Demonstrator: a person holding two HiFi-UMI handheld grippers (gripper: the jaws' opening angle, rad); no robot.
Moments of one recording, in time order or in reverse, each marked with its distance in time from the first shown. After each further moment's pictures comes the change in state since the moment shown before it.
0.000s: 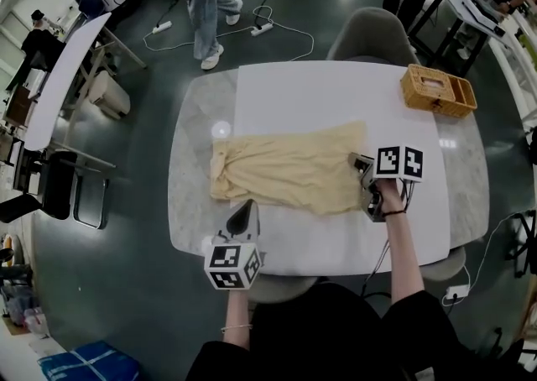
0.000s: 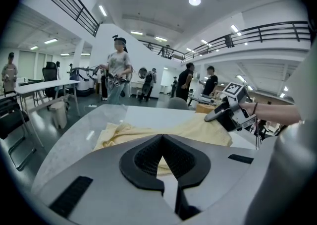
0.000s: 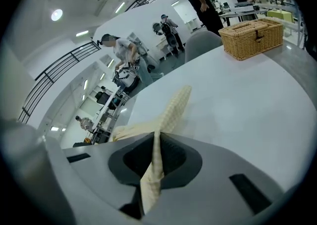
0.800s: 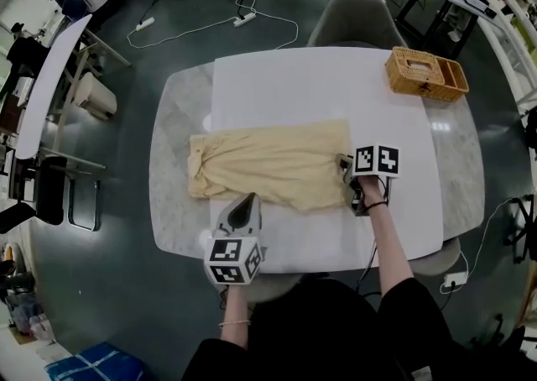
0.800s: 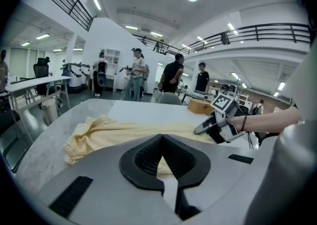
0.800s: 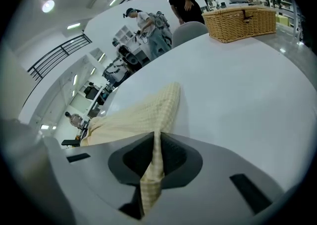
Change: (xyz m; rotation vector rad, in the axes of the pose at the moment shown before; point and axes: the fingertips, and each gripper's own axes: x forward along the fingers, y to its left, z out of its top) left arm 0.040 -0.050 -0.013 0.019 0.050 -0.068; right arm 0.035 -0.083 -0.034 0.011 0.054 -0.108
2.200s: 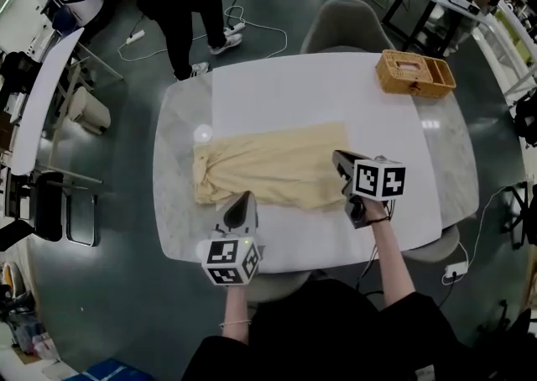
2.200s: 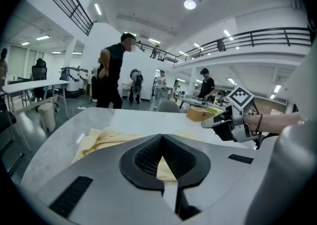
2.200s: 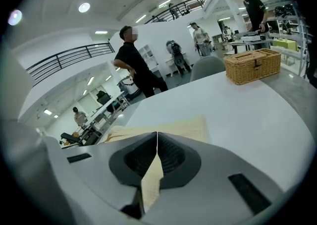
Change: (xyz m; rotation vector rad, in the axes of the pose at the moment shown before) left arm -0.027 0.021 0.030 0.010 -0.080 -0.033; right arm -0.071 0.088 0.016 -0.189 -0.251 0.046
